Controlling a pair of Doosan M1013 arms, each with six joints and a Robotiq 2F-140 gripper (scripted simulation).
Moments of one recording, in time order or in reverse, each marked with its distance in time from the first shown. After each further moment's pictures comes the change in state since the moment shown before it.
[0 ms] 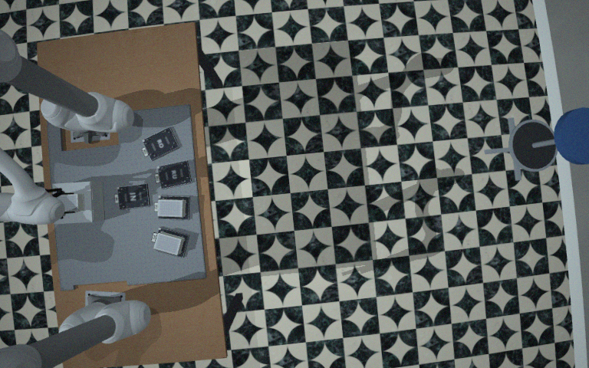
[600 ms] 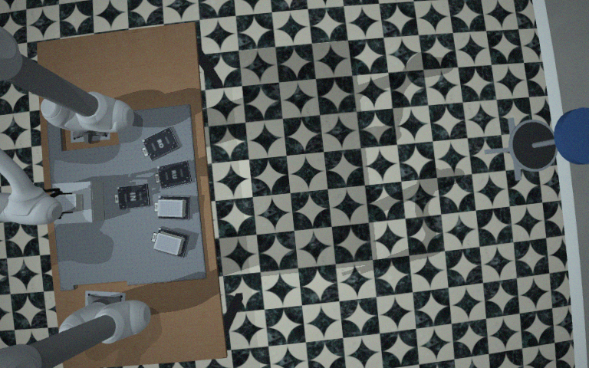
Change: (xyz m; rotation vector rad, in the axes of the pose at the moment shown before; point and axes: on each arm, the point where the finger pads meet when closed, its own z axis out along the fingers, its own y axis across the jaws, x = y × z) left arm 0.000 0.000 -0.012 0.000 0.000 0.000; right arm 0.000 0.000 0.000 0.000 0.000 0.000
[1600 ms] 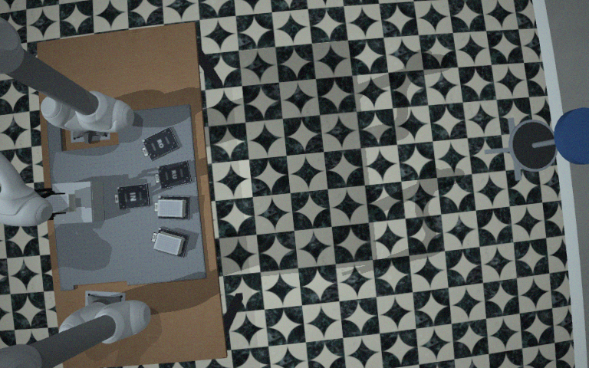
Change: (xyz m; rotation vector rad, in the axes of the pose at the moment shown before) left arm 0.000 0.000 -0.045 0.000 0.000 0.000; right arm 0.000 0.000 0.000 0.000 0.000 0.000
